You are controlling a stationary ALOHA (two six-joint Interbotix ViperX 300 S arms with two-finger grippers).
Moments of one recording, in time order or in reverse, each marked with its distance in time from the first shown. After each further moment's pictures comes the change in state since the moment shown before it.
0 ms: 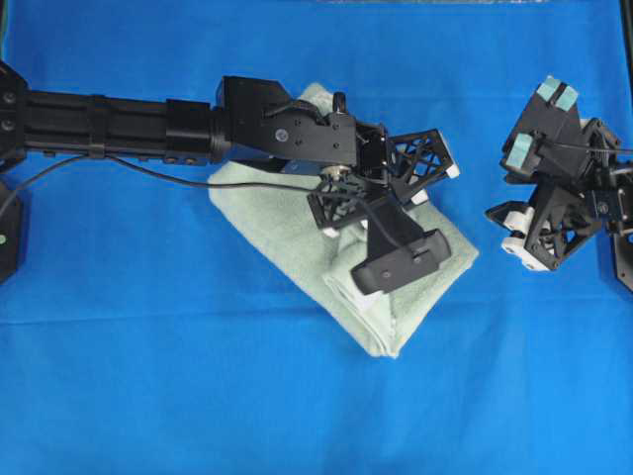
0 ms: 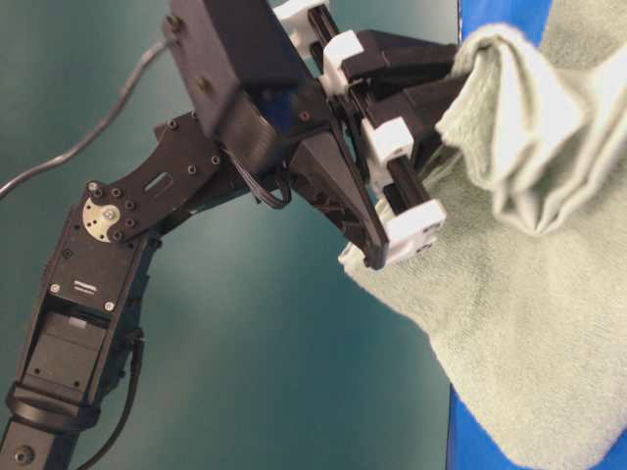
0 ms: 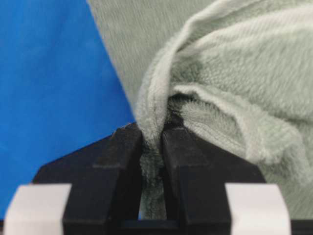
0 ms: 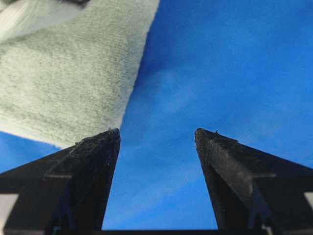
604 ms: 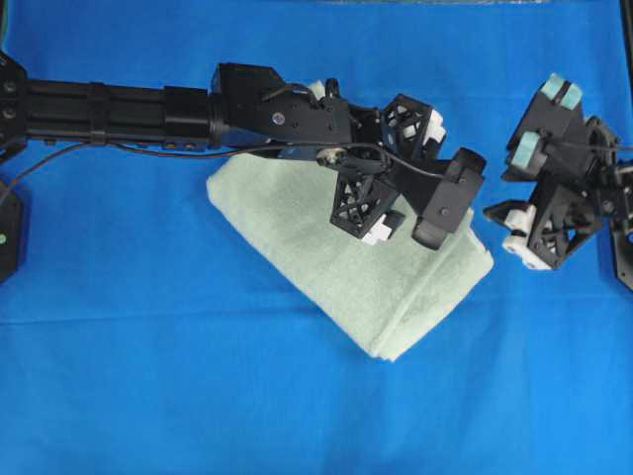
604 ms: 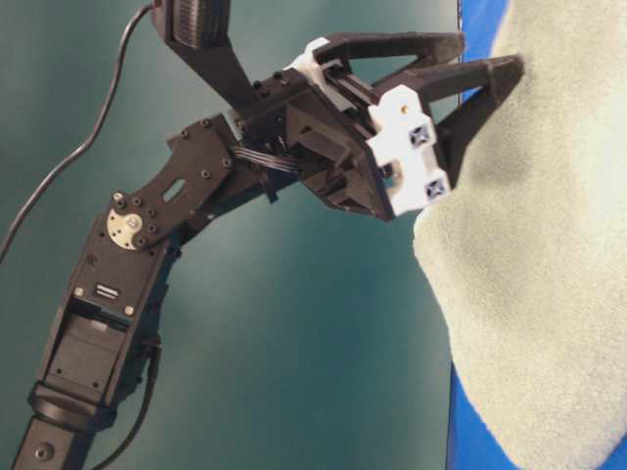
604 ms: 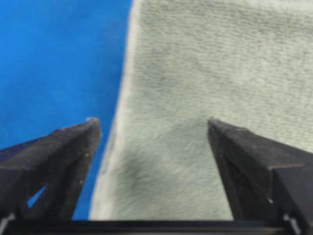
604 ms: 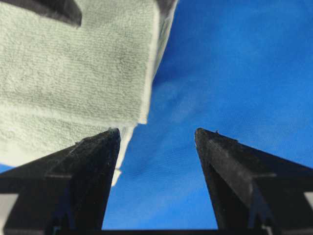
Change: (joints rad) left arm 0.032 -0.002 0.043 -0.018 -0.114 -0.560; right arm 0.002 -0.028 0.000 -0.009 -0.026 0.002
